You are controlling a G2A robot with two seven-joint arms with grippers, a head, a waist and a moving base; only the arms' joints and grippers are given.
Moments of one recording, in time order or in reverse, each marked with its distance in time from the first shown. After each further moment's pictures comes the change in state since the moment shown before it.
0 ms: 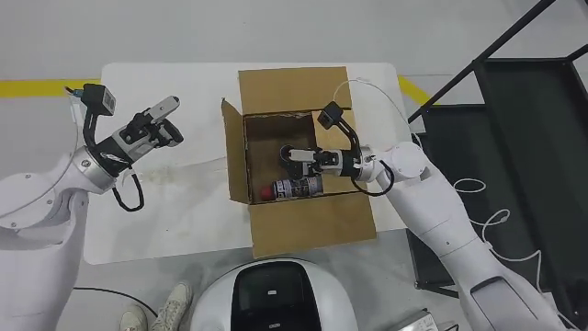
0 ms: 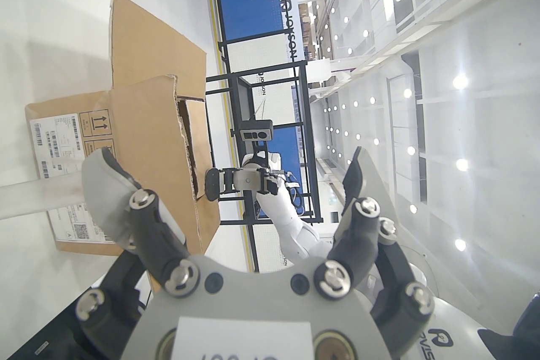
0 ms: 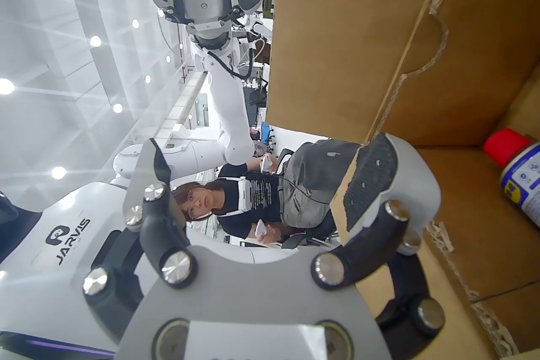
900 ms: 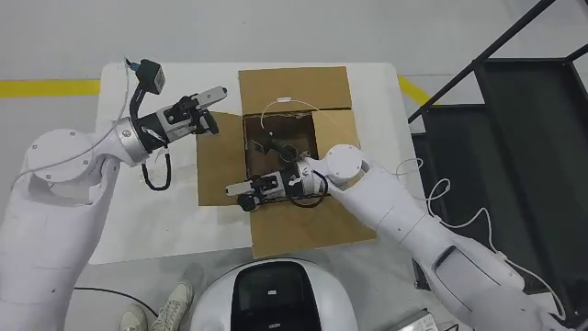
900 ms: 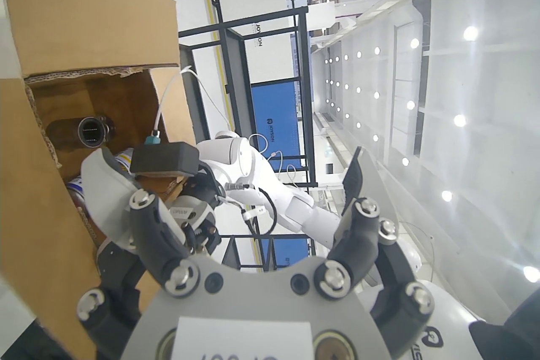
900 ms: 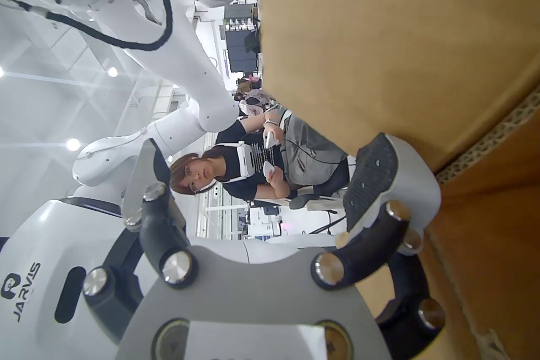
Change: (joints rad) left arm -0.282 -0.017 0.265 0.156 -0.001 0.067 -0.079; right arm 0.240 -0.157 -0.412 0.234 0.002 0.001 -0.014
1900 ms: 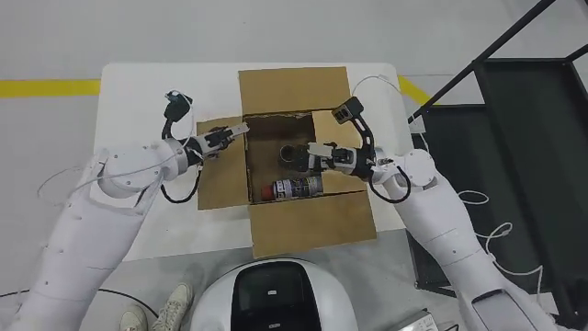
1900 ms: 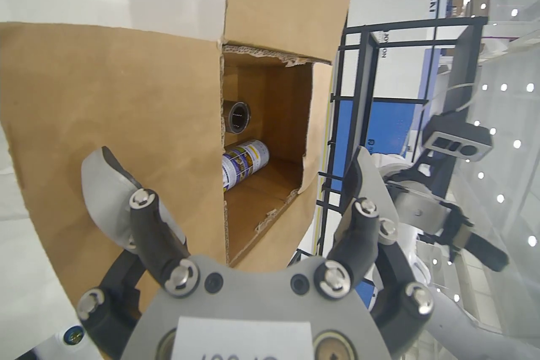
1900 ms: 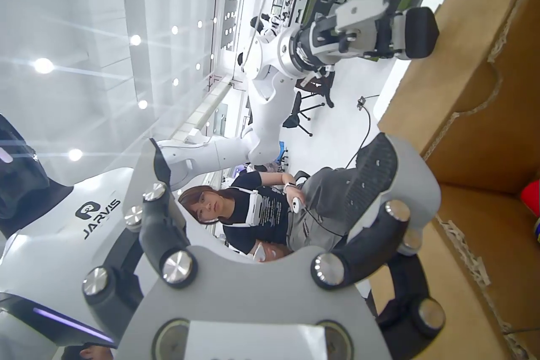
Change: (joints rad) left arm -0.007 -0.010 0.221 0.052 0.436 0.196 0.105; right arm -0.332 0.143 0.532 -0.305 0.090 -0.114 0.020
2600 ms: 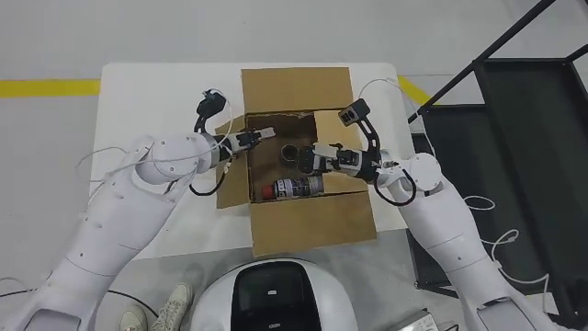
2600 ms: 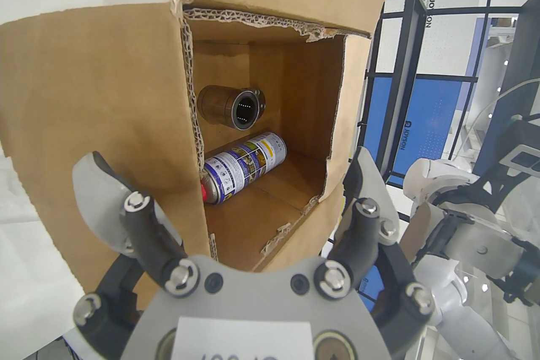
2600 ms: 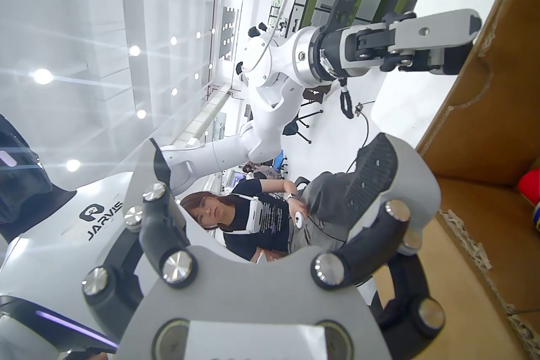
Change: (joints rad) left arm -0.151 -0.066 0.179 0.115 0.013 0.011 0.020; right arm -0.034 0.010 0.025 -0.032 -0.010 0.022 -0.019
